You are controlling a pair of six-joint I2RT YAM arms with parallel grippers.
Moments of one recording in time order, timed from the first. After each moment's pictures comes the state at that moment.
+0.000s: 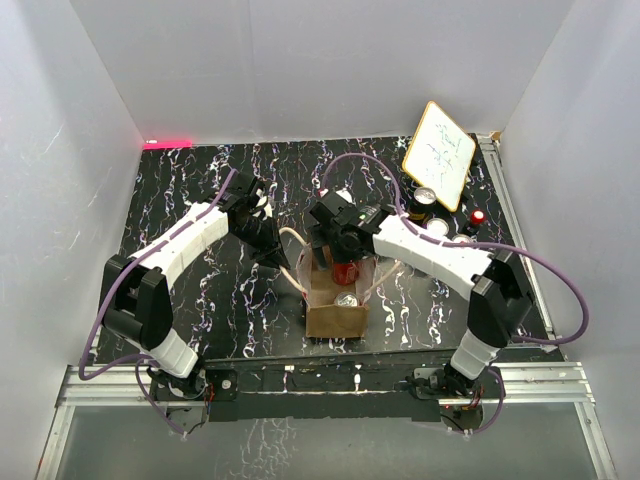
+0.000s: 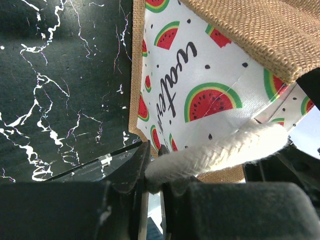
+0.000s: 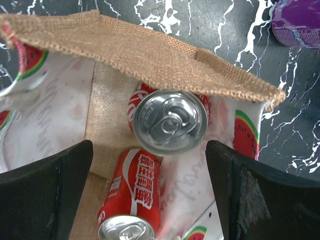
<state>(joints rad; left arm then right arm) -0.42 1.60 1.26 -0.94 0.47 -0.62 0.82 1.65 1.42 -0.91 0.22 0.49</state>
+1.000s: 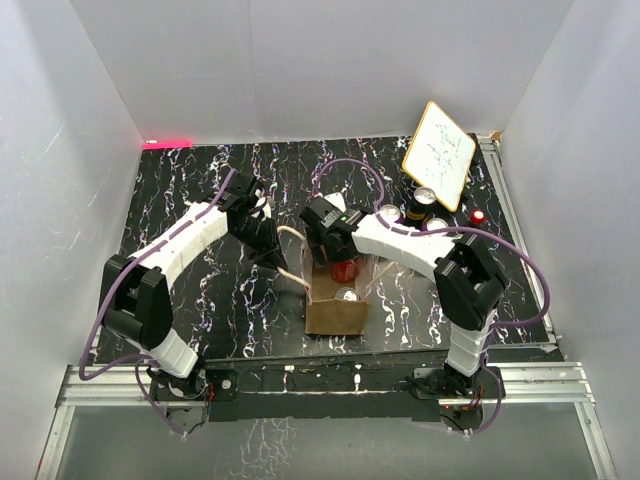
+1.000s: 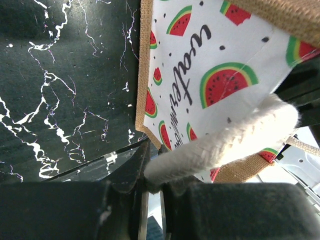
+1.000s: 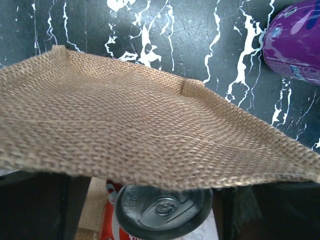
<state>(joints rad) -0.42 1.60 1.26 -0.96 0.46 -0.60 0.81 1.83 1.42 -0.80 0.35 0.50</state>
